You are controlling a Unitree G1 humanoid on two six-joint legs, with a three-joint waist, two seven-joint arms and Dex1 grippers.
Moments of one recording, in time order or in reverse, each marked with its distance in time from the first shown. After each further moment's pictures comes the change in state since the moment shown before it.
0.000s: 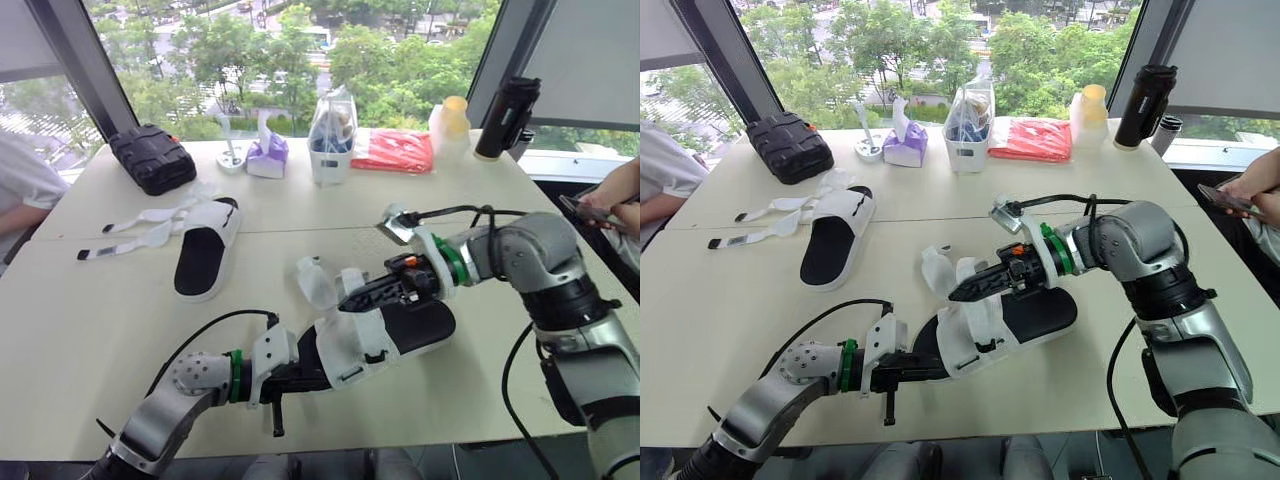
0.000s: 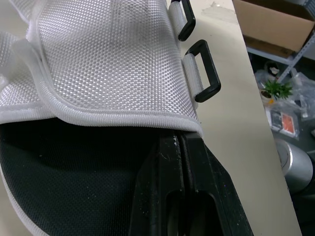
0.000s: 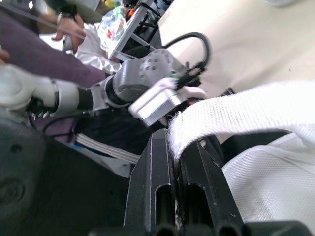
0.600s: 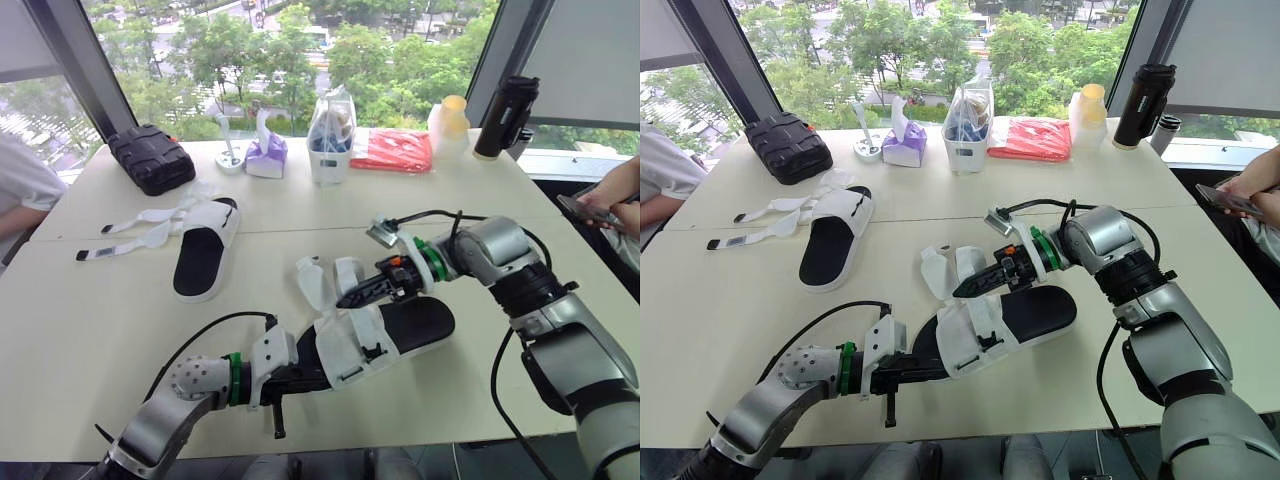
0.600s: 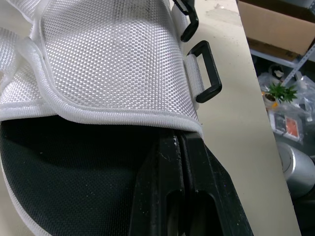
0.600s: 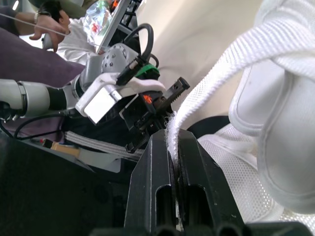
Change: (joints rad) left arm 0.026 -0.002 0.001 -0.018 0.000 -0.002 0.022; right arm -0.079 0.037 0.151 0.235 -0.210 -0.175 0.209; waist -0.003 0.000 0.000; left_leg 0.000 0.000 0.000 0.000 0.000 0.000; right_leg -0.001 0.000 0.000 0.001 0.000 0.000
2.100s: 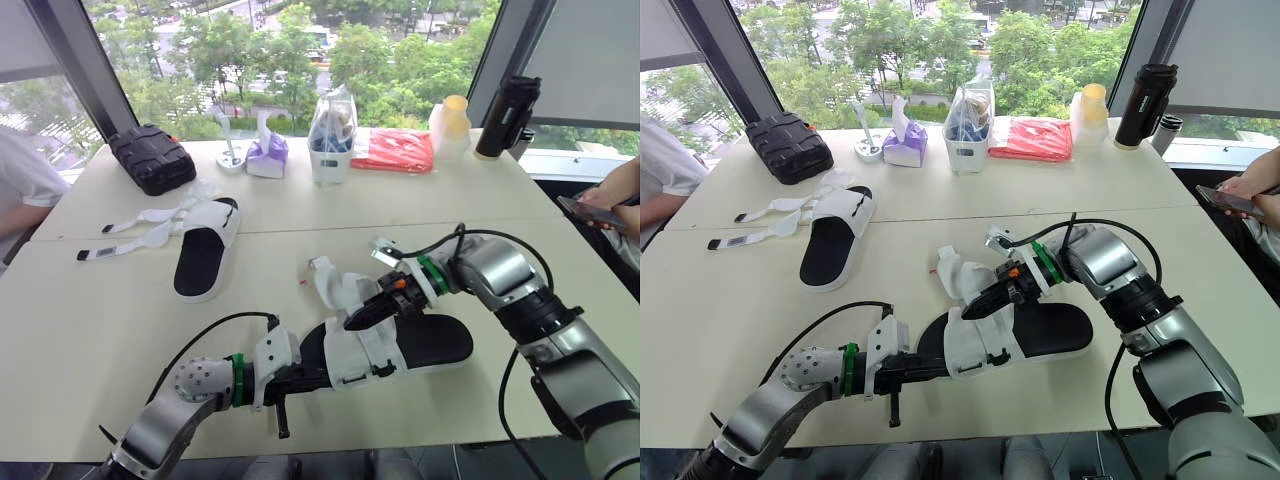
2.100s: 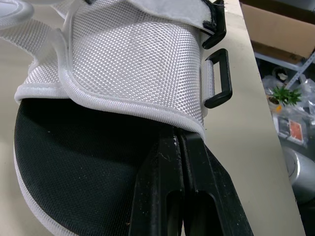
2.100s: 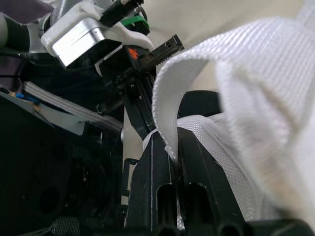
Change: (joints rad) left arm 0.000 -0.011 -0.011 -0.003 0.000 -0.005 0.029; right arm 0.177 -0.044 -0.043 -0.234 -0.164 -0.179 0.014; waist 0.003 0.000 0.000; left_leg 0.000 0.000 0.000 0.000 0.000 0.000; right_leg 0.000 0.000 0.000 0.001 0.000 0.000
